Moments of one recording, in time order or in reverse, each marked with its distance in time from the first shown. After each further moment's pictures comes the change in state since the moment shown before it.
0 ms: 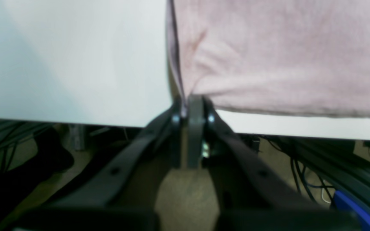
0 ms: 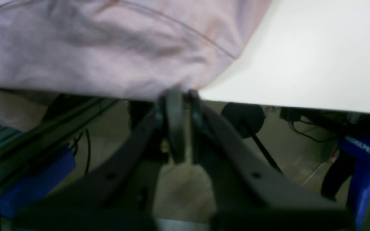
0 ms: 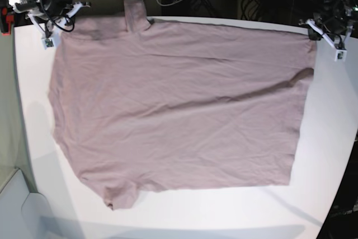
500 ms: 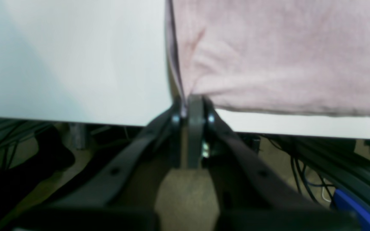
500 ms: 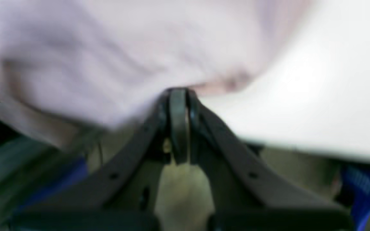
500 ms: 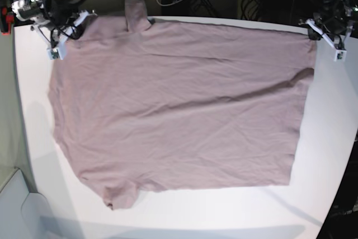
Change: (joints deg) left arm -0.1 0.0 0.0 0.3 0.0 0.0 0.4; right arm 2.3 -0.5 -2.2 4.2 2.1 0.0 0.3
